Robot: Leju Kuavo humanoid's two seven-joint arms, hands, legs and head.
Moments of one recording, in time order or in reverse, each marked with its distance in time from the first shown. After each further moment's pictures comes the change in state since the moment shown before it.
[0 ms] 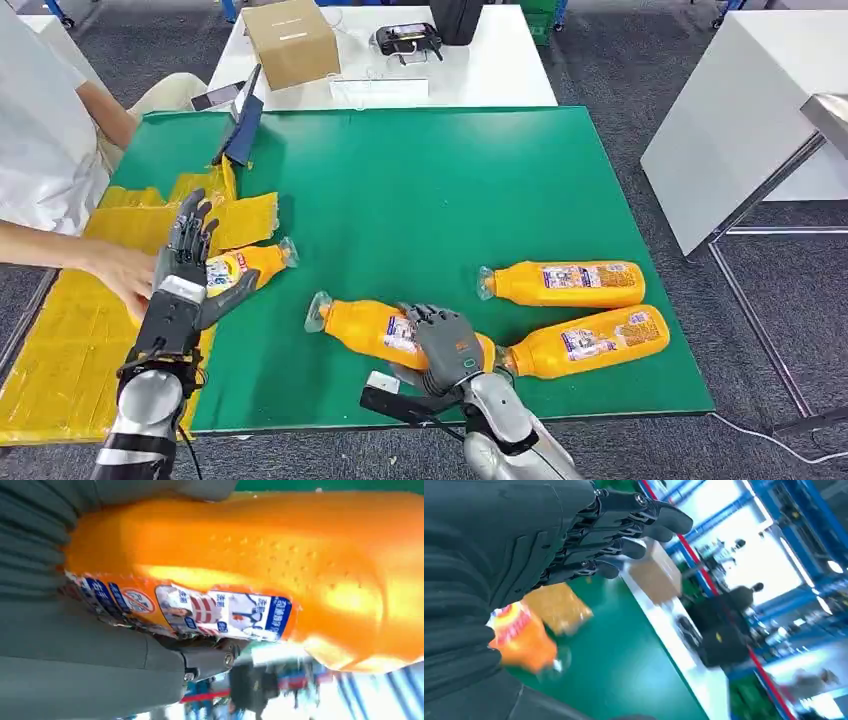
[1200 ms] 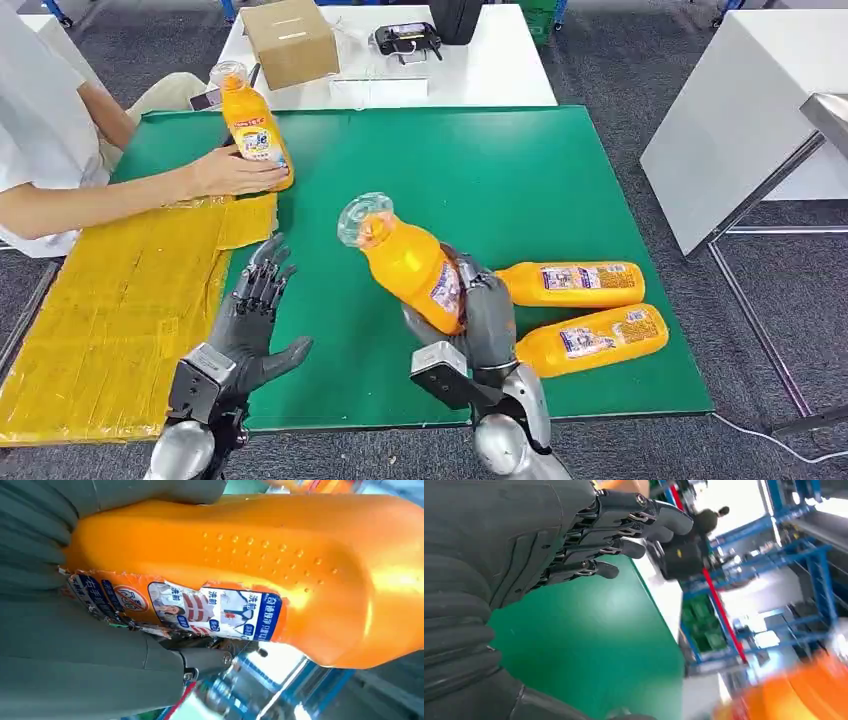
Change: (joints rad) left arm 0.130 -0.019 -0.196 -0.092 0.152 -0.110 -0.055; right arm 0.074 0.098 -0.140 -0.259 -0.354 -0.071 -0.296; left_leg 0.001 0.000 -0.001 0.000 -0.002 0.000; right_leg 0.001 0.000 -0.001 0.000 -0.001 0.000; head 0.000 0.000
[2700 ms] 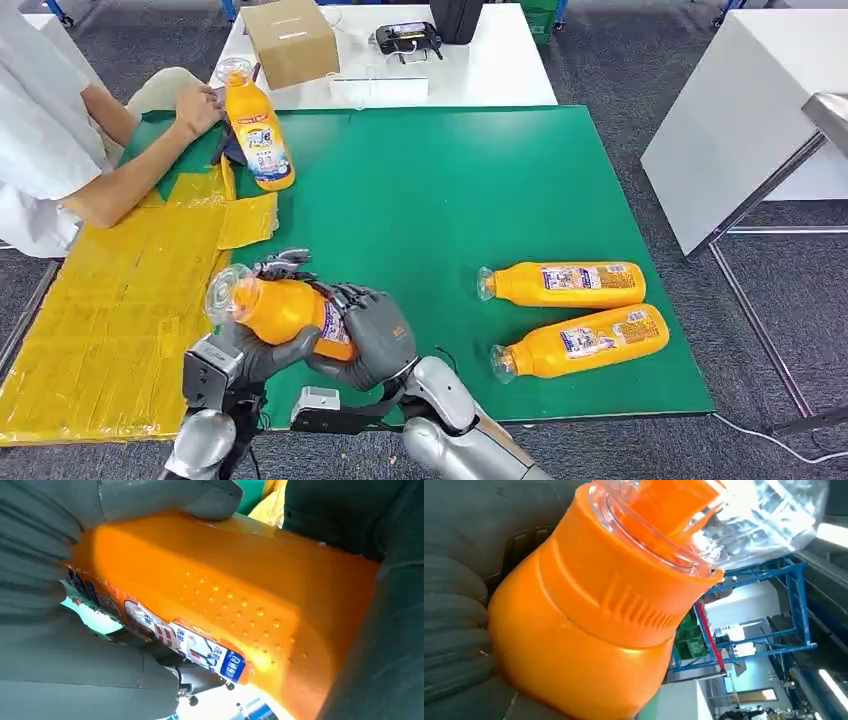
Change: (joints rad) left arm -0.059 -0.018 -0.067 0.071 0.015 0.154 -0.024; right arm -0.240 0.051 0.395 0.402 0.103 -0.022 0.048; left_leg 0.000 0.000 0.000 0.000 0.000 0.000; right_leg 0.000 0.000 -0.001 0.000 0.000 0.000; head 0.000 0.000
